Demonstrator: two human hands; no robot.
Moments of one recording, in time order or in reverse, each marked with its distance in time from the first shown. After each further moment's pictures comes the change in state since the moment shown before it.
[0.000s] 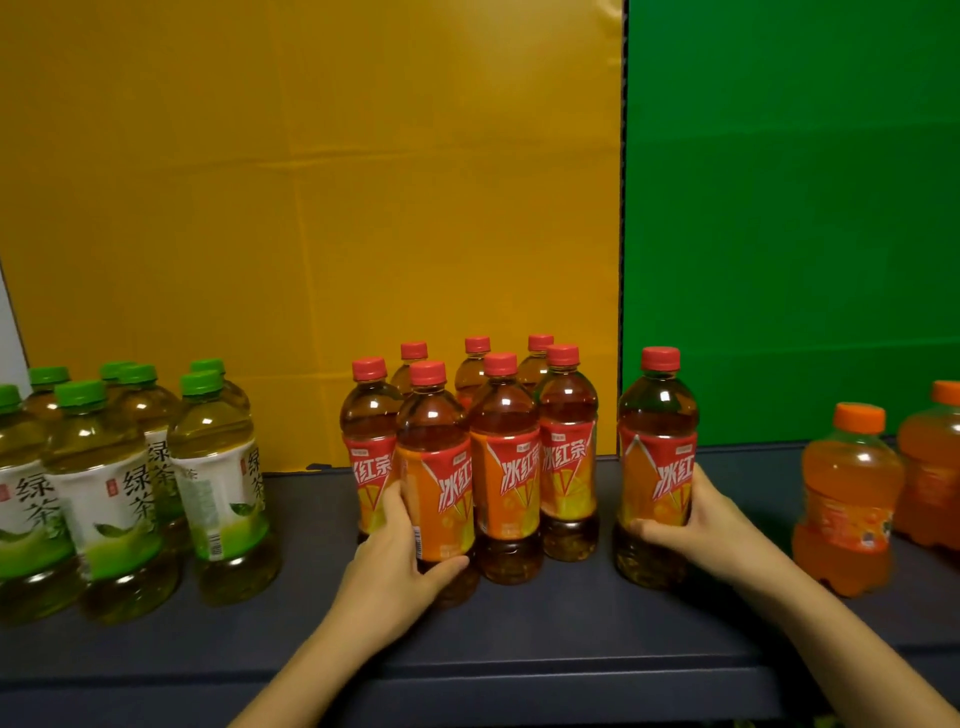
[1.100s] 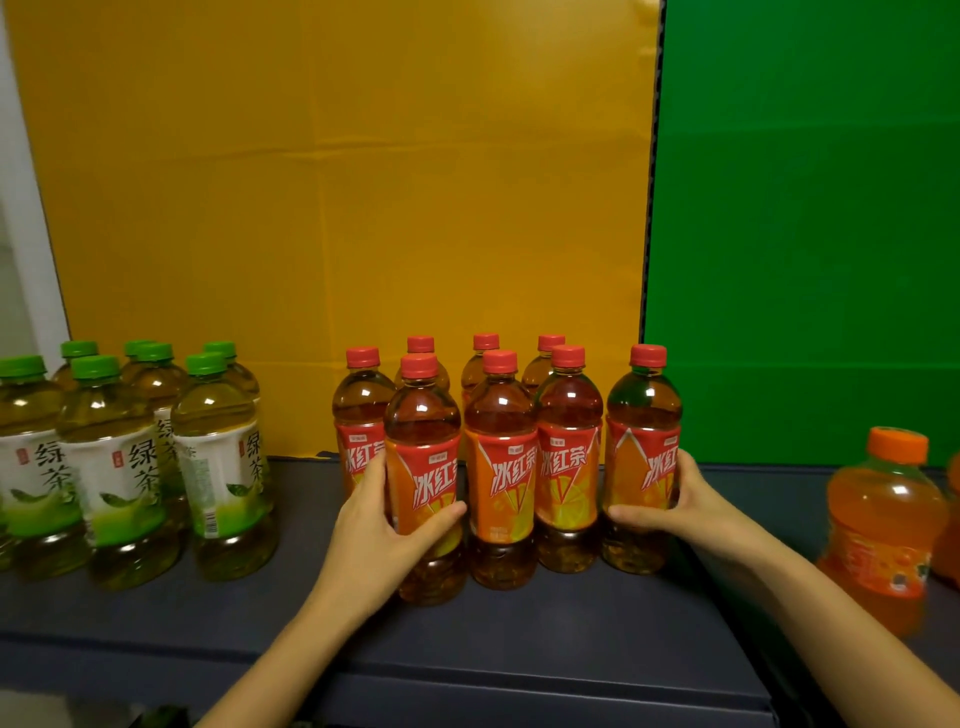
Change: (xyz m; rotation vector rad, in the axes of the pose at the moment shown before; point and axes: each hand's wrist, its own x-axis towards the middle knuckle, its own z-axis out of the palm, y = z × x) left_hand 0.007 0.012 0.000 -0.257 0.250 0.069; right_hand 0.044 0.001 -0.004 0.299 -0.199 -0.040
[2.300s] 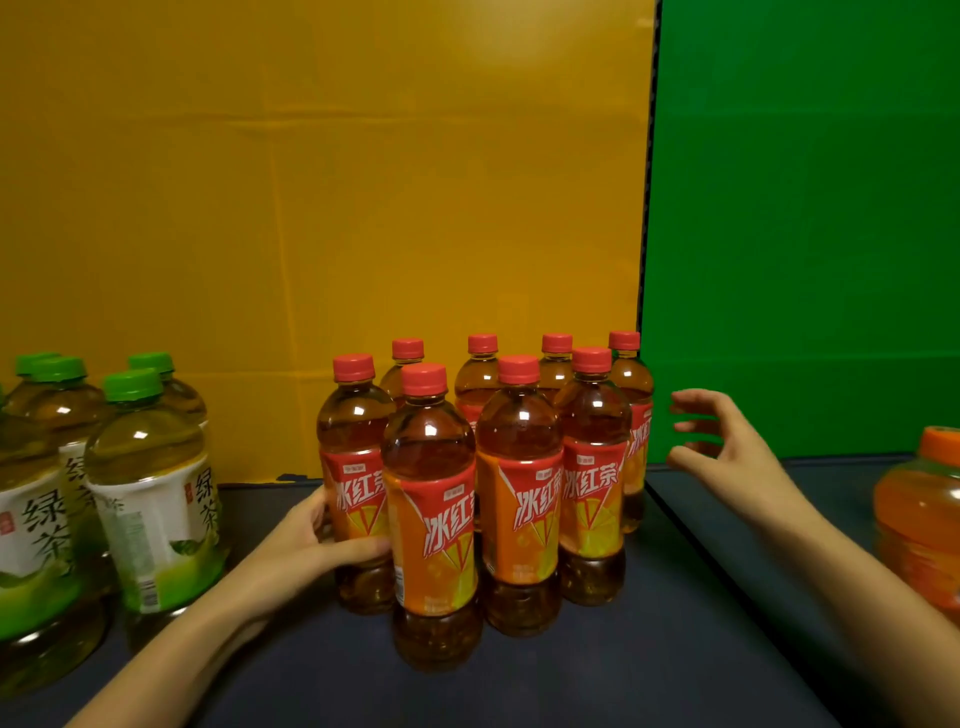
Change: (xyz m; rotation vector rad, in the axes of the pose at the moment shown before) left_hand 0.062 -0.061 -0.051 -0.267 -0.429 -0.346; right_hand 0.032 -0.021 -0.005 -0.253 0.418 -0.280
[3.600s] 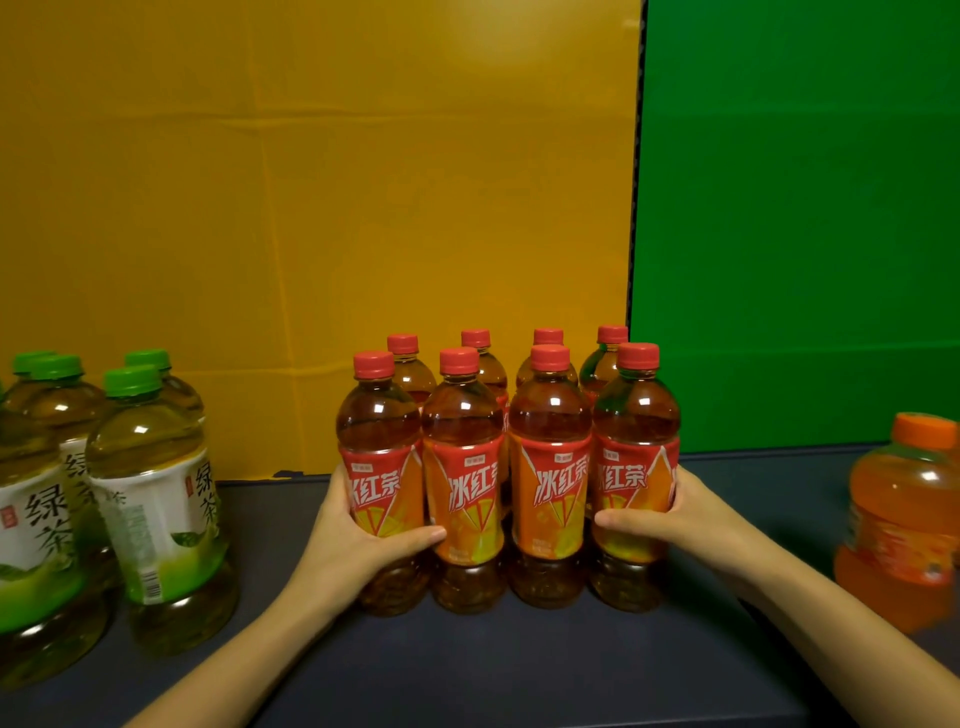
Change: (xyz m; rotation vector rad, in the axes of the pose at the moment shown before) left_hand 0.002 -0.001 0.047 -0.042 0.247 0.249; right_hand -0.046 -0.011 0.021 0.301 -0.420 0.210
